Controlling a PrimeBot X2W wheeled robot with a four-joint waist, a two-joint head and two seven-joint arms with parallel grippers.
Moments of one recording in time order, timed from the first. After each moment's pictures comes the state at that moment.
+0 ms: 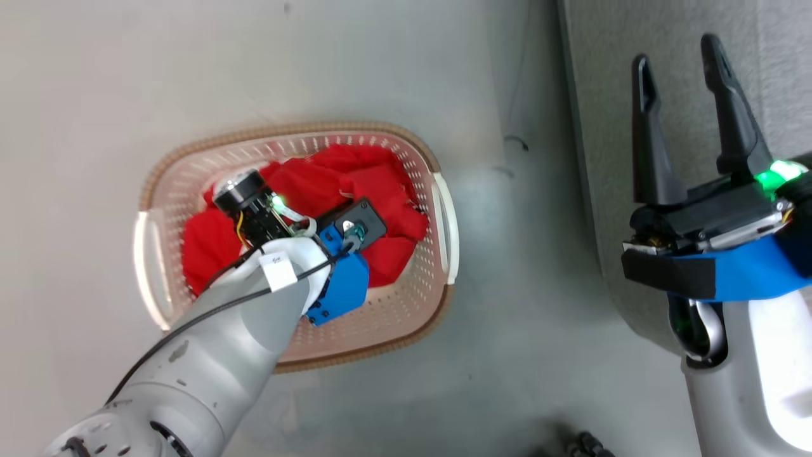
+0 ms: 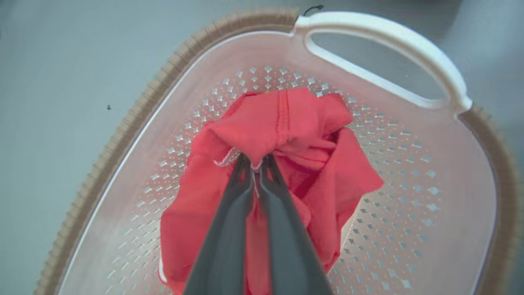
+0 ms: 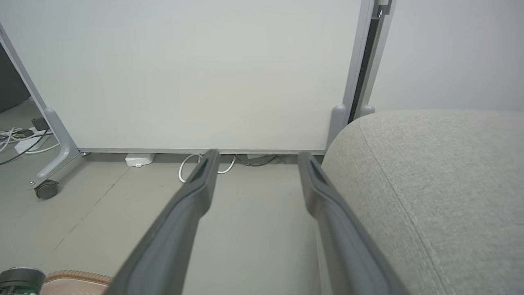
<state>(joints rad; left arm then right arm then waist) -1.00 0.05 -1.20 1.26 -0.31 -0.12 -0.13 -0.47 -0.10 0.08 -0.04 0.16 0.13 -0.26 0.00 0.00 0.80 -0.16</state>
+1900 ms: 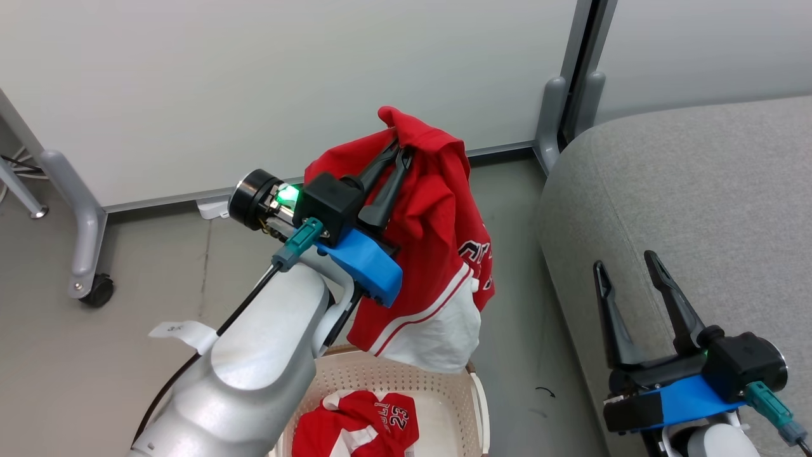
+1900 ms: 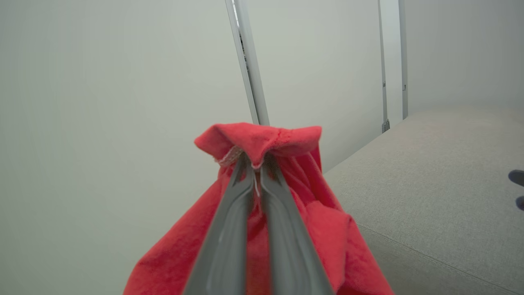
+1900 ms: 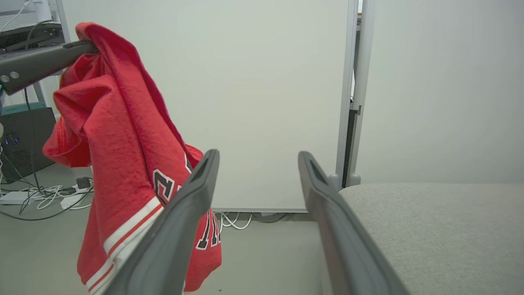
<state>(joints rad) -0.72 0.12 -0.69 0.56 -0.37 -0.07 -0.26 -0.09 -0.06 0.05 0.09 0.11 0.13 -0.26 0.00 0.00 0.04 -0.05</state>
